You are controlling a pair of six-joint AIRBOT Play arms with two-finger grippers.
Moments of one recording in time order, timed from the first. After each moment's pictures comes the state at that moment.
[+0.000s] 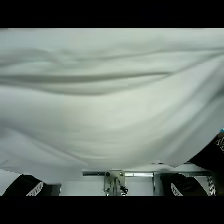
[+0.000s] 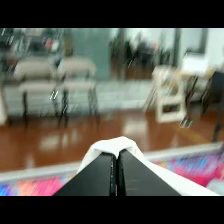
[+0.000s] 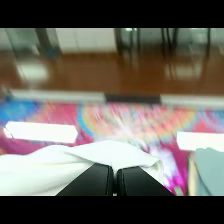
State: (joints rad) left arm -0.27 -0.70 1.87 1.54 -1.07 -1.53; right arm 0.24 -0.72 1.70 1.56 -1.22 -1.45
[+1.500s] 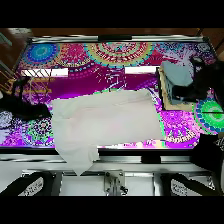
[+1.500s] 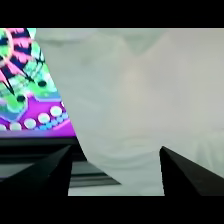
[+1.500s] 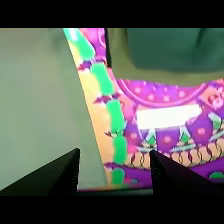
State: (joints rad) left arm 0.12 -1.02 1.00 1.31 -1.45 -1.50; right arm -0.13 -1.29 1.33 1.64 -1.41 -1.58
